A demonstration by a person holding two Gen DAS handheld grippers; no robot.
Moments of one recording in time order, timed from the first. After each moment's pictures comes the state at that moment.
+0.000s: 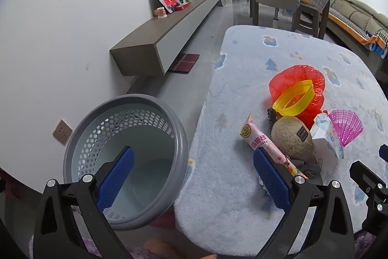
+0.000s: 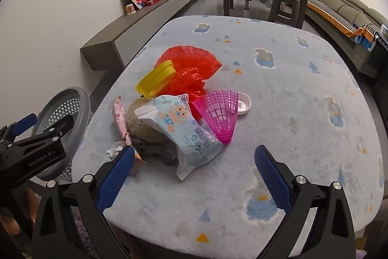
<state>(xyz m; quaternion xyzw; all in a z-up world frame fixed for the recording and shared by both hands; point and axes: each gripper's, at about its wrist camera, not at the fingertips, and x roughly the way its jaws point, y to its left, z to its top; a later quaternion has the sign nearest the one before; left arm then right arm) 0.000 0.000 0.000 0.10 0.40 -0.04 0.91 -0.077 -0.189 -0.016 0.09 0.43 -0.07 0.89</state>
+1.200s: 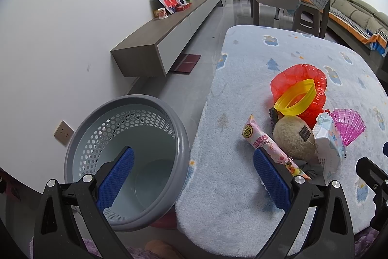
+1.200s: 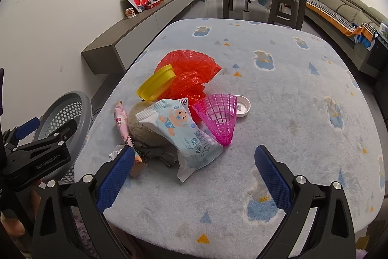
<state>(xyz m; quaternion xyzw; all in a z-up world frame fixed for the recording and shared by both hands) 0.002 0.002 0.001 0.10 0.40 -0.04 0.91 -0.078 -0.190 -0.011 0.09 0.43 -0.07 0.89</state>
